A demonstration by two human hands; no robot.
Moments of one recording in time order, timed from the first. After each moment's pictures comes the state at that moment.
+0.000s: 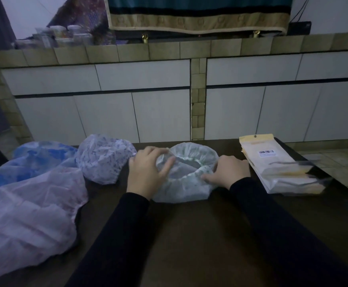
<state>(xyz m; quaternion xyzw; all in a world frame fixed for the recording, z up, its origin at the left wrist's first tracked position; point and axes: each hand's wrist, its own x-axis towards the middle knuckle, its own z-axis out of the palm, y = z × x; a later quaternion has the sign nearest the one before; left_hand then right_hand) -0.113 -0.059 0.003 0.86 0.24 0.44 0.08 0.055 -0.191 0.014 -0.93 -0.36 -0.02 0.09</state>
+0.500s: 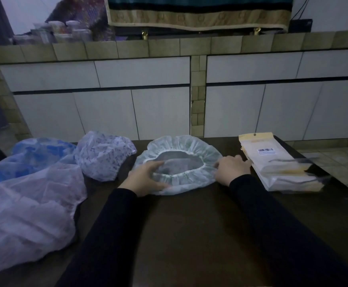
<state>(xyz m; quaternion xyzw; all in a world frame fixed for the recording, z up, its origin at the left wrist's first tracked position) -0.119 -0.033 -0.009 0.90 0.28 0.13 0.30 0.065 -0.191 0.005 -0.94 -0.34 -0.01 0.02</state>
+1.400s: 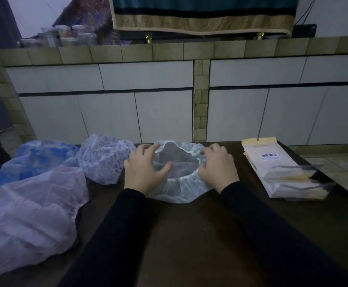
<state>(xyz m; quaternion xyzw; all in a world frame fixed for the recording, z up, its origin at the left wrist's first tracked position) -0.111 -0.041 0.002 0.87 0.33 0.35 0.07 0.039 -0.173 0.014 -0.86 -0.44 -0.18 0.21</state>
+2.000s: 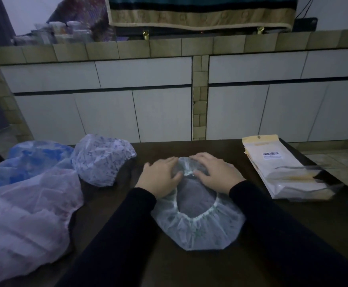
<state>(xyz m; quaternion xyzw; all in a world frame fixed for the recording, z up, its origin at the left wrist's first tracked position) -0.081 -0.054 0.002 0.96 0.24 0.13 0.06 0.062 -0.179 0.001 -0.81 -0.56 0.01 0.19</state>
